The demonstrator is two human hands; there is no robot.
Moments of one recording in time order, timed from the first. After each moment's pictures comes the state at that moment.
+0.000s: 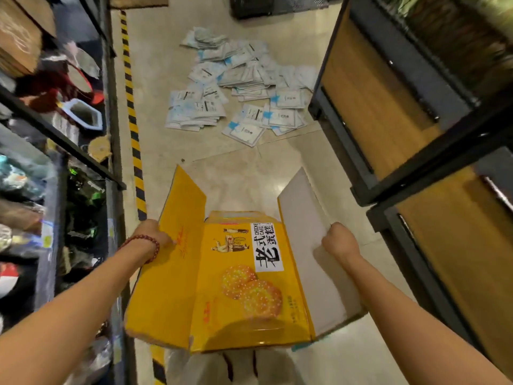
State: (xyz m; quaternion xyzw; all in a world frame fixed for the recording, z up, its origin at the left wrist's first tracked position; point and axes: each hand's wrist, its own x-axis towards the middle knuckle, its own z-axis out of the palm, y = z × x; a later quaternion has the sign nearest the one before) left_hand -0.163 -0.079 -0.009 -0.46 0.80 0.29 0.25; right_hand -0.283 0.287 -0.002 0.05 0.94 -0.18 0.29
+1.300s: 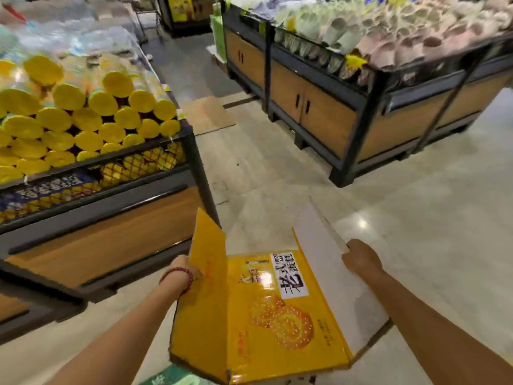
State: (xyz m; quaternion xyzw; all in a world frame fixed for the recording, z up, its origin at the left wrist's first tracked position) left_hand 0.039 0.615 0.139 0.32 0.86 0.05 0.40; right_hand 0.399 0.707 0.115 0.74 0.62 -0.26 0.03
